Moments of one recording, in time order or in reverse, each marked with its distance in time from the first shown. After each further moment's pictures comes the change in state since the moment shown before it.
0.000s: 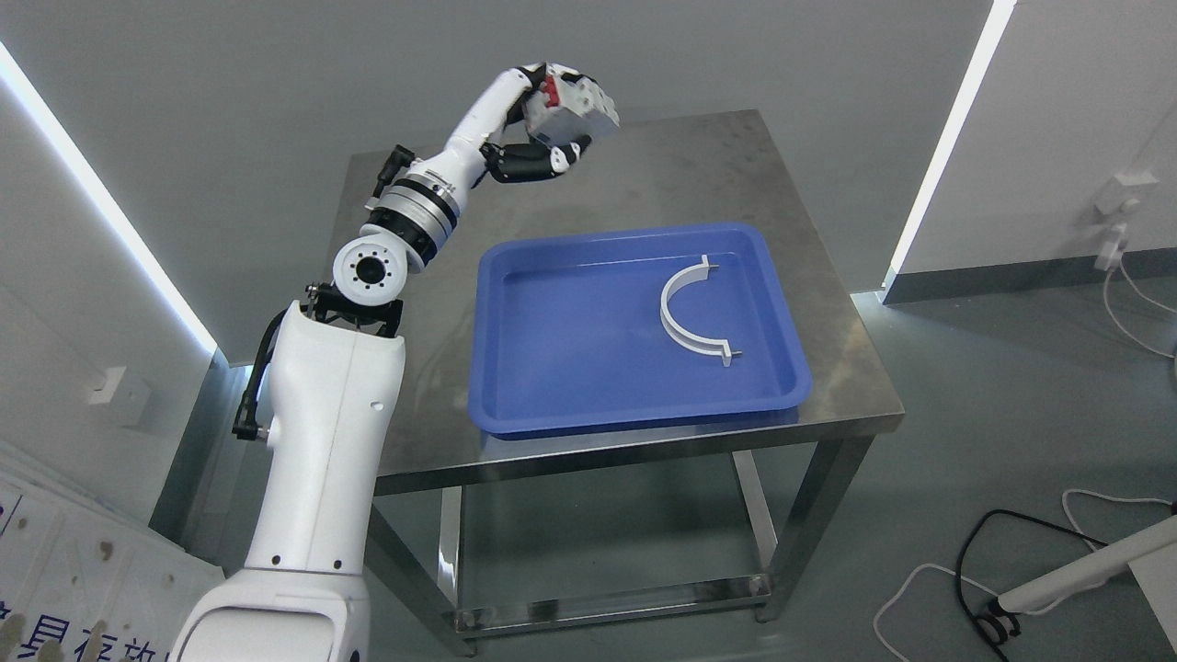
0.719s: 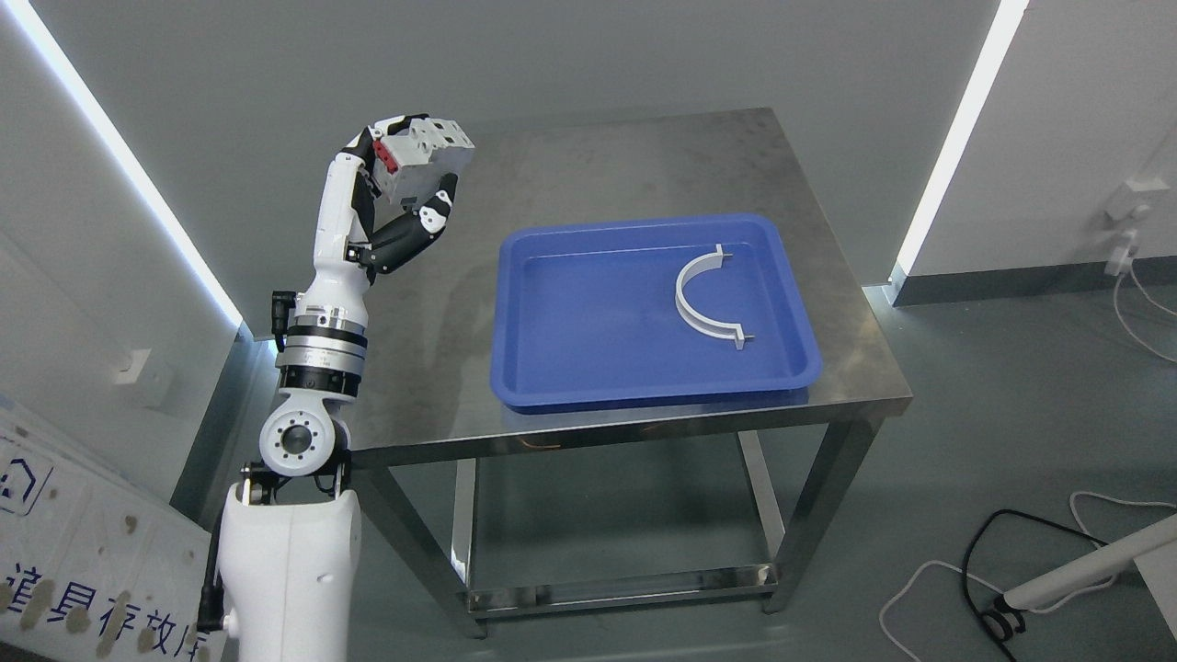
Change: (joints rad) left arm 0.420 -0.001 0.130 -0.435 0.160 -0.053 0.067; right arm 0.000 0.000 0.000 0.000 0.000 0.000 0.000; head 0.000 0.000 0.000
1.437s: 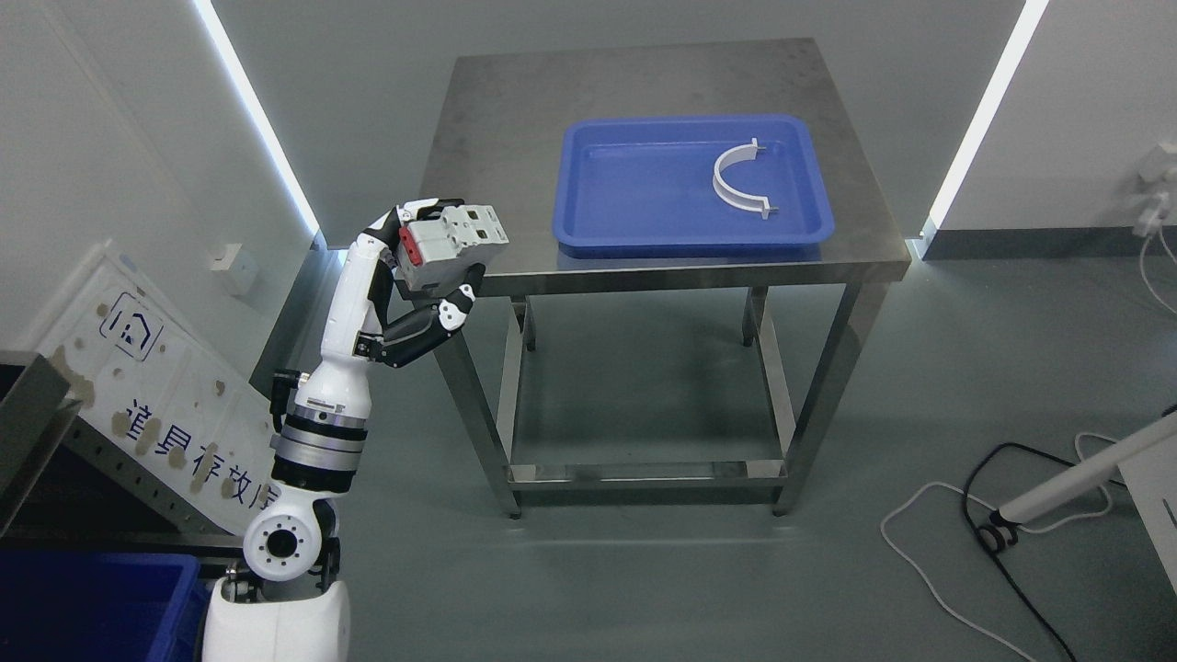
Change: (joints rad) left arm 0.180 0.000 0.001 -0.146 0.014 -0.157 -0.122; right arm 0.000 0.000 0.000 0.000 0.000 0.000 0.000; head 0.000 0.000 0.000
